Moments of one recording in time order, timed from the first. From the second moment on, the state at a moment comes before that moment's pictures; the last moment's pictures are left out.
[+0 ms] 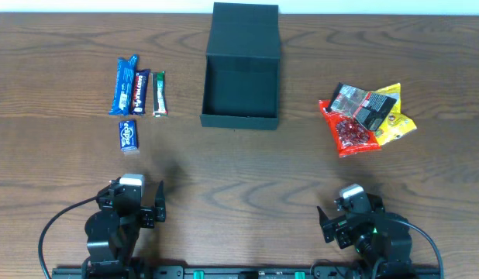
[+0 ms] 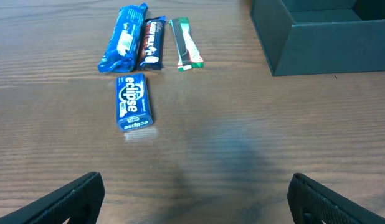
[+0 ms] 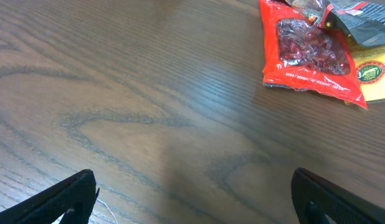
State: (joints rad) left arm 0.04 0.01 0.16 -0.61 0.12 0.10; right arm 0.12 0.02 0.20 -0.85 -0.14 -0.25
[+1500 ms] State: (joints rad) left arm 0.04 0.01 0.16 -0.61 0.12 0.10; right arm 0.12 0.05 0.20 -0.44 -0.50 0.94
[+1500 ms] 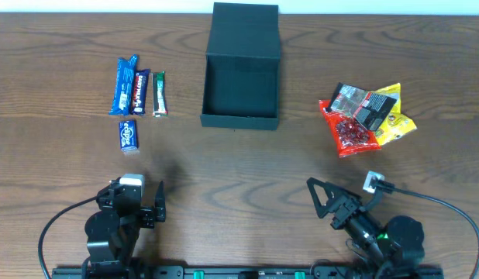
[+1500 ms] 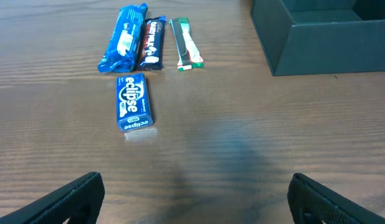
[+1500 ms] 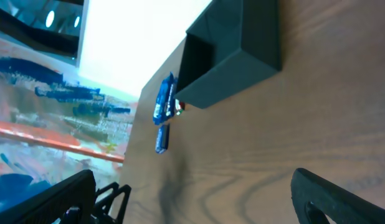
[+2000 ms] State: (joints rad) left arm 0.04 0.01 0.16 -0.61 0.12 0.10; right arm 0.13 1.01 0.80 -0.57 -0.36 0.59
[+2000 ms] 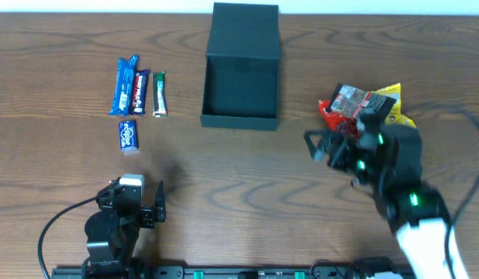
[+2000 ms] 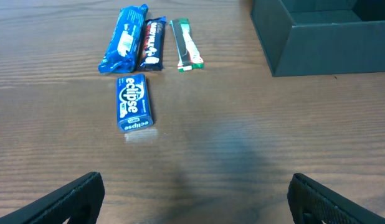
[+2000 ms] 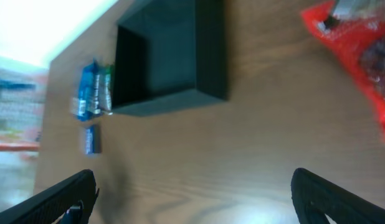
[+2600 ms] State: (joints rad) left arm 0.04 0.01 0.16 -0.61 0.12 0.10; right arm 0.36 1.96 1.59 -0.84 0.00 0.44
